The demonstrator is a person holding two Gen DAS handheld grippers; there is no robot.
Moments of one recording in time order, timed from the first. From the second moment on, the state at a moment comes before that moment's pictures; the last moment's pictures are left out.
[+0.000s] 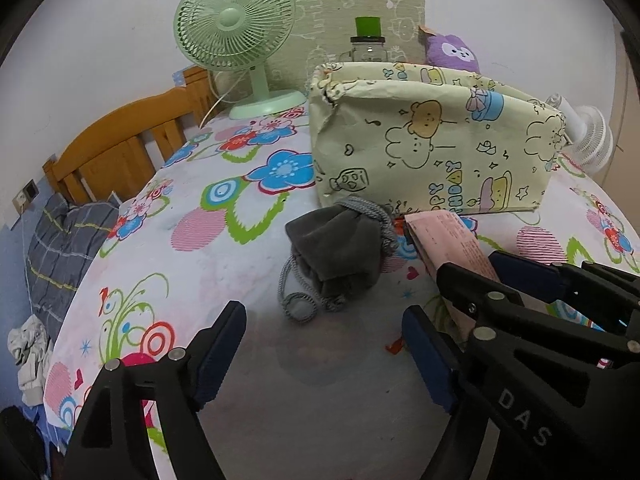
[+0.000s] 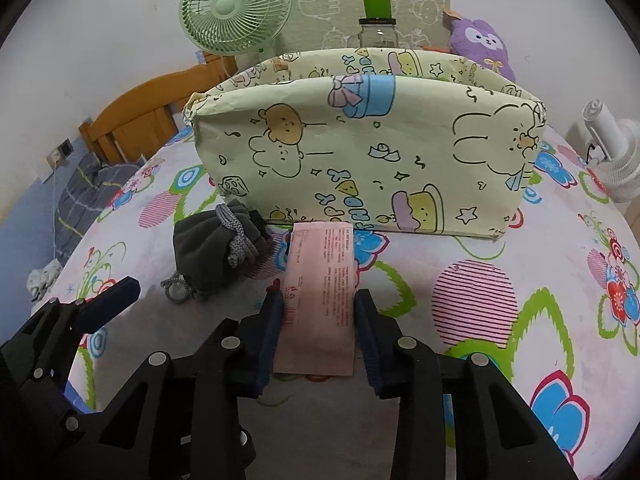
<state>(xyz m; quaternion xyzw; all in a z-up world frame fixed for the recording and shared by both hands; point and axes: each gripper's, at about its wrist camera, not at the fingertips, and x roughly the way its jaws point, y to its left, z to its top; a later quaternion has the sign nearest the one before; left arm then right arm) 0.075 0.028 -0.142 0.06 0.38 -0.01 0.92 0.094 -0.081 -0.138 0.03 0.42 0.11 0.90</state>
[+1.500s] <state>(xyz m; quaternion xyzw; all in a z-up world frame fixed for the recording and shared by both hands) 0.092 0.003 -0.142 0.14 0.36 -0.06 0.92 0.108 -0.089 -0.136 0.01 0.43 0.12 0.89</state>
